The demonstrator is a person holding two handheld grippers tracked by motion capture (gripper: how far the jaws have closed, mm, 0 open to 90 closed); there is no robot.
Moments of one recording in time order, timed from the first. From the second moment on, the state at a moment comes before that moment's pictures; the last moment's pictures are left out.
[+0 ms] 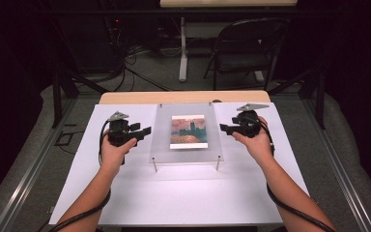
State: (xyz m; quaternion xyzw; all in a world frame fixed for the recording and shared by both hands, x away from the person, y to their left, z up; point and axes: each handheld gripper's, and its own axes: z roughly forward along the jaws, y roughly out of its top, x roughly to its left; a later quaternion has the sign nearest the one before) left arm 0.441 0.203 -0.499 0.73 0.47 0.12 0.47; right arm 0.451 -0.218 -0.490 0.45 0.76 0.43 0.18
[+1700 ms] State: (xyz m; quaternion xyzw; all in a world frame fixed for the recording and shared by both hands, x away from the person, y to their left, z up) left arm 0.508 0.161 -0.559 0.66 0.59 0.06 0.46; right arm 0.522 -0.176 -0.549 0.58 0.69 0.43 0.08
